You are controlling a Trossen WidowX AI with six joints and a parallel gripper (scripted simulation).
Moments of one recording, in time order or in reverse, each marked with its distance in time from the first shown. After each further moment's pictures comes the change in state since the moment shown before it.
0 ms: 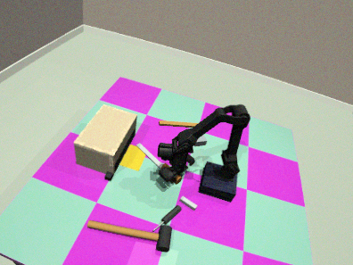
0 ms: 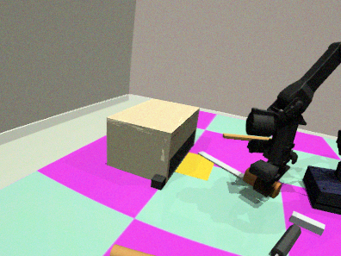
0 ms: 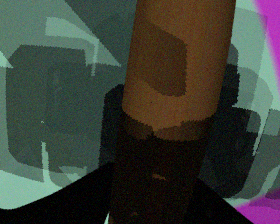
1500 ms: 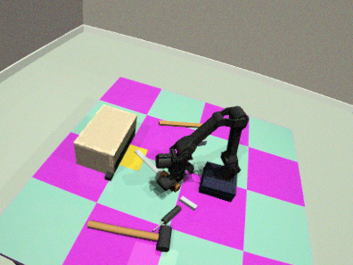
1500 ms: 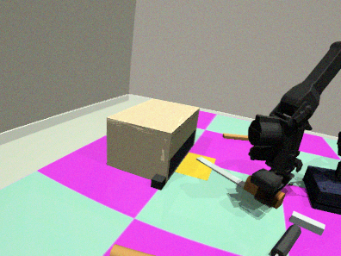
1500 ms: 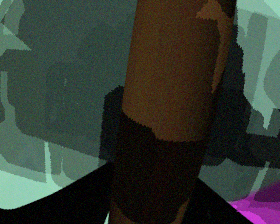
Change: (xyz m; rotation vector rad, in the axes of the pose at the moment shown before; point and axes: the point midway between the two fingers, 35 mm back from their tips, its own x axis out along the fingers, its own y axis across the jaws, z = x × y) arm 0.000 0.036 -0.029 0.002 0.001 0.001
